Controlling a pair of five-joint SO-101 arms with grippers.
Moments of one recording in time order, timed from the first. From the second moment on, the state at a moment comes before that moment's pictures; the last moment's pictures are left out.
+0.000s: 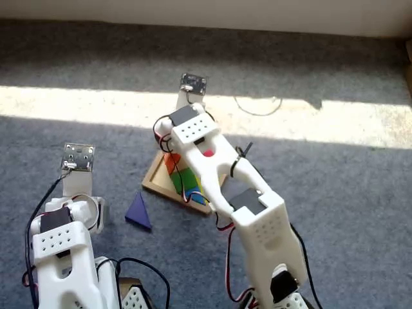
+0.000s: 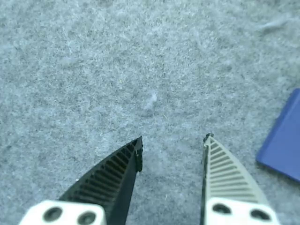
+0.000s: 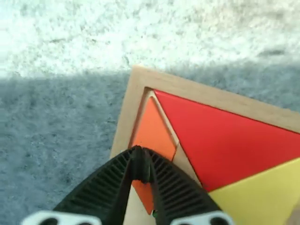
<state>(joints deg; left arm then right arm) -28.8 -53.1 77.1 51.7 -17.7 -38.8 34.8 -21.2 66.2 -38.7</state>
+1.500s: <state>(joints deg) -28.8 -53.1 77.1 51.7 -17.7 -38.2 36.6 -26.4 77.2 -29.1</state>
